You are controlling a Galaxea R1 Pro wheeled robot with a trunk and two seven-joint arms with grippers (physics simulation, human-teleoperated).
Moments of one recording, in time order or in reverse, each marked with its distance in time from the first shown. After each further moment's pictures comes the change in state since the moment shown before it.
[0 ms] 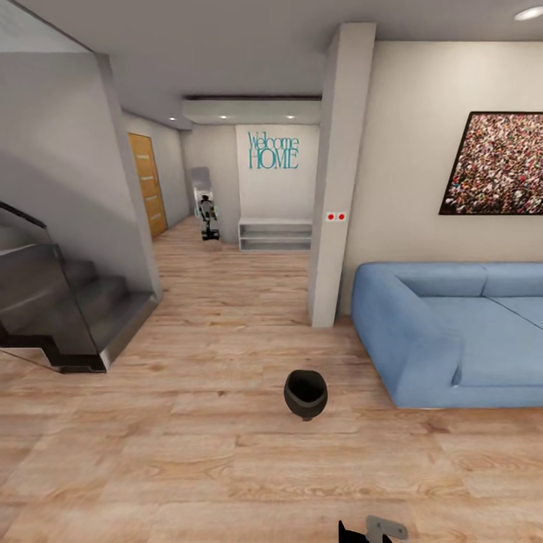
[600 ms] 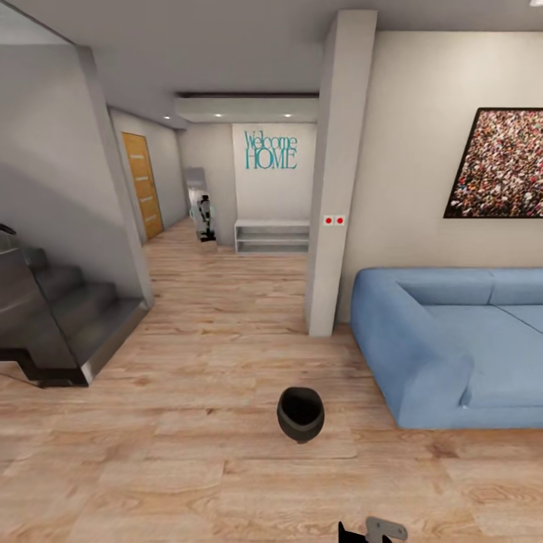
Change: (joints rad) left arm 0.000 -0.001 0.000 0.007 0.000 -0.001 0.000; right arm 0.000 -0.001 0.003 0.004 0.007 0.000 0.002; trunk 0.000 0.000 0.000
